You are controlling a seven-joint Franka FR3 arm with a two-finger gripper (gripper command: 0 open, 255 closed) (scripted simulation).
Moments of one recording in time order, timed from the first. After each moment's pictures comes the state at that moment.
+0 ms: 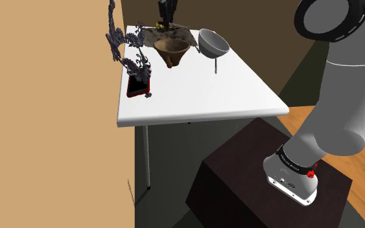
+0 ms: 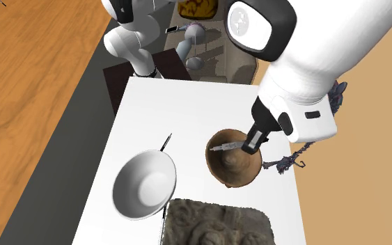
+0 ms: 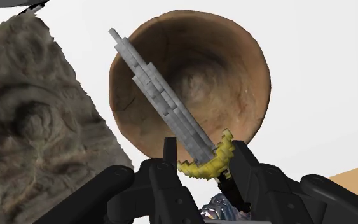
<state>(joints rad) 0.27 0.43 0.02 -1.06 -0.12 1.54 -0.26</state>
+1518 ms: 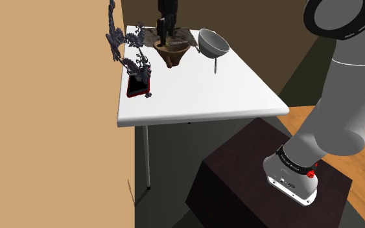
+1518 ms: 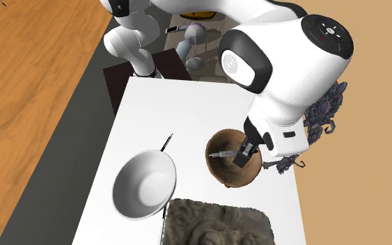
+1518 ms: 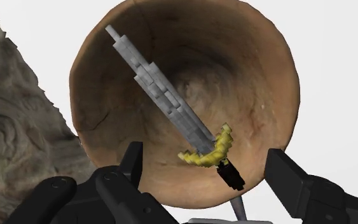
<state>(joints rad) 0.26 0.37 0.03 -1.32 -0.12 1.74 -0.24</state>
